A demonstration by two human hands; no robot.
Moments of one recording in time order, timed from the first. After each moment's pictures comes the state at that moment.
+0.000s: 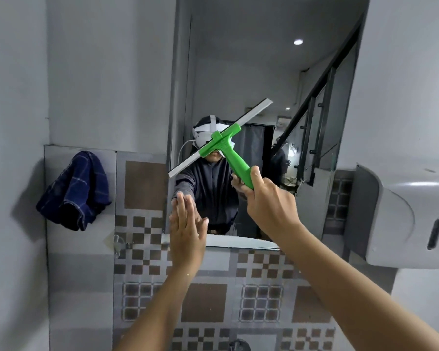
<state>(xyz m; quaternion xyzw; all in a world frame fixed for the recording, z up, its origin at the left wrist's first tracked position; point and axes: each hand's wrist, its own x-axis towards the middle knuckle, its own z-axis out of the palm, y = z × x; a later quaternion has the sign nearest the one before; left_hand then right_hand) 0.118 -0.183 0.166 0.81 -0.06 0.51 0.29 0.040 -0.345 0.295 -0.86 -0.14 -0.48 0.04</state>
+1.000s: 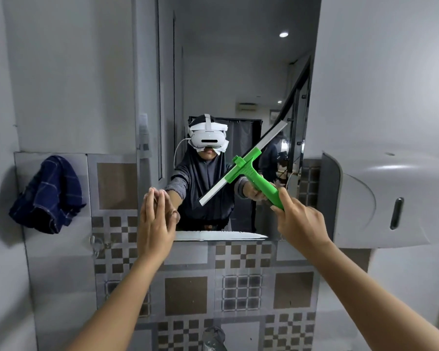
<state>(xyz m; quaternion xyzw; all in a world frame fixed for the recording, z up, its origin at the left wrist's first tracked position) 0.104 -0.168 0.182 0.83 -0.06 0.51 0.21 0.037 -0.470 0.246 -0.88 -0.08 -0.47 0.00</state>
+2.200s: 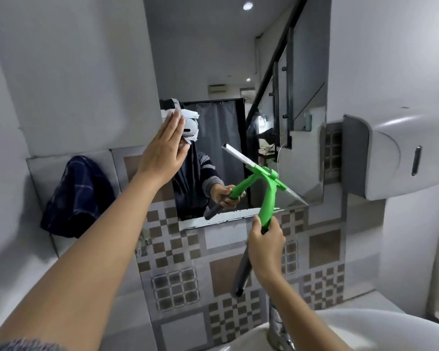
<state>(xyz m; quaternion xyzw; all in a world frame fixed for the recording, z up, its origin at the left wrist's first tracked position) 0.121 -0.085 0.325 0.81 -0.29 0.50 0.07 0.015 -0.262 0.157 -0.67 0.09 -0.37 0.63</state>
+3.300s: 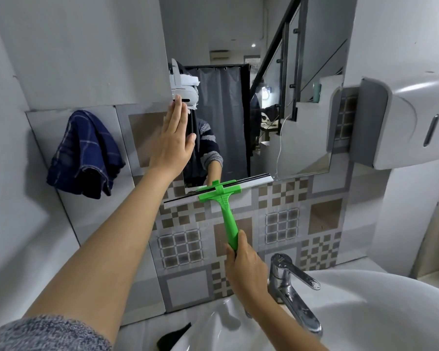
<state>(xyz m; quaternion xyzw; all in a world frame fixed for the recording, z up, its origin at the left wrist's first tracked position) 0.120 -0.081 0.261 0.83 -0.27 0.48 0.12 -0.021 -0.215 0.064 -0.91 0.05 -0.26 0.32</state>
